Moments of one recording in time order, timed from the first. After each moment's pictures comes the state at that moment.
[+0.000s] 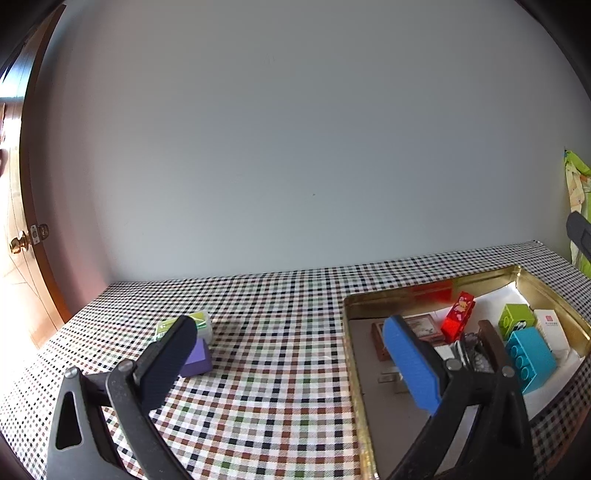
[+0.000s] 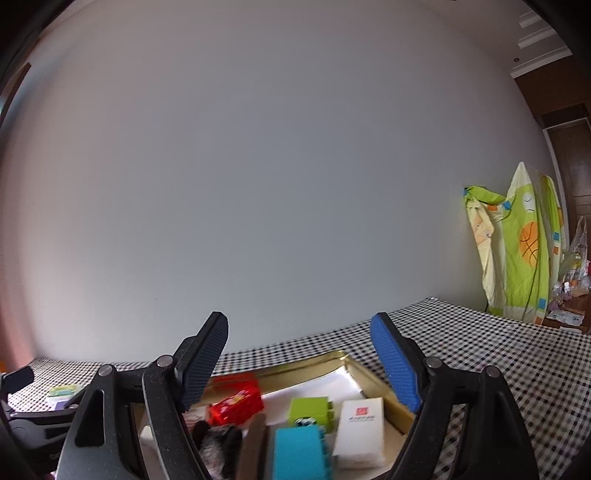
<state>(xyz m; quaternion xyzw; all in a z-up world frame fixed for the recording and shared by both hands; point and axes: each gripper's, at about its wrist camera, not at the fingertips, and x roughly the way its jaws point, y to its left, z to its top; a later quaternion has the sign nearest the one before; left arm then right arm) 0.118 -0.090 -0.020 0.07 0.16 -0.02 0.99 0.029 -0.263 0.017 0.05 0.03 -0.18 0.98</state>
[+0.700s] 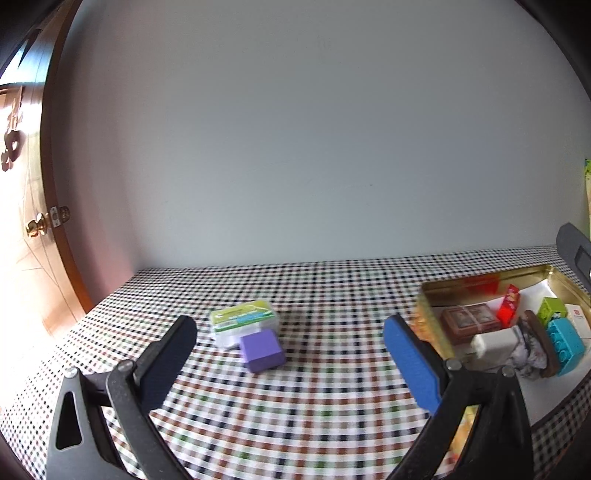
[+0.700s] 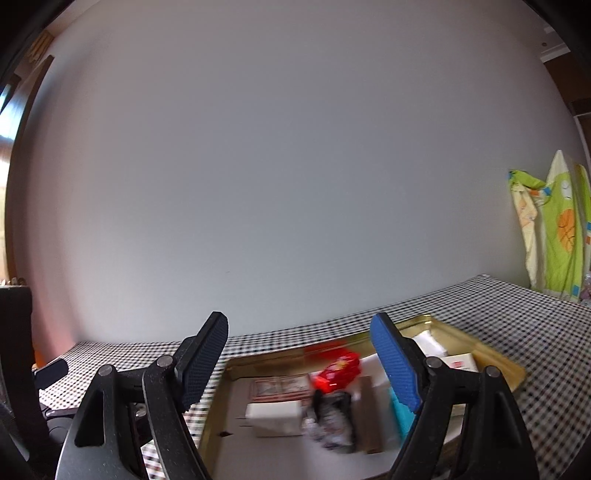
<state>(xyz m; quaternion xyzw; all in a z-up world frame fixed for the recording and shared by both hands) 0.124 -0.021 -0.020 0.05 0.17 0.02 0.98 0.050 -0.177 0.010 0.06 0.06 -0.10 0.99</state>
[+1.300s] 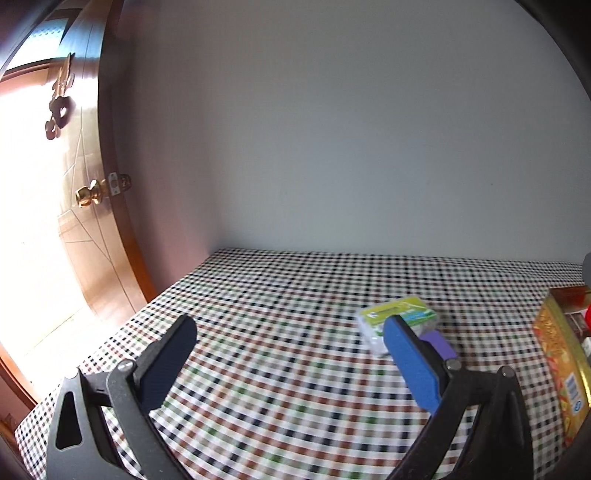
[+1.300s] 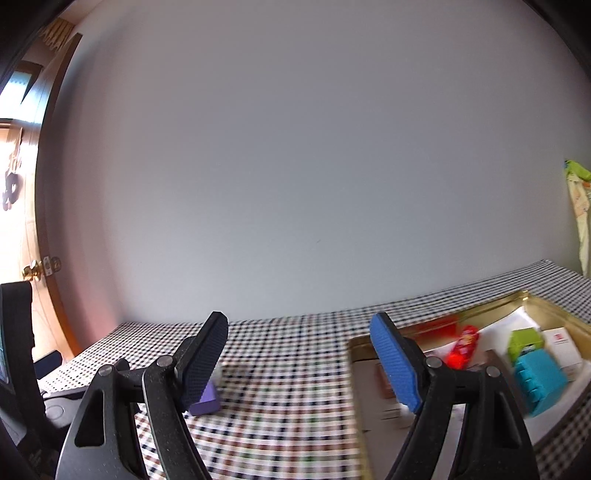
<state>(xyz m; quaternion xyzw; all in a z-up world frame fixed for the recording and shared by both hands) 0.156 0.105 -0.029 0.03 0.19 0.13 0.97 0.111 -0.087 -0.006 0.06 0.11 -0.01 0.99</state>
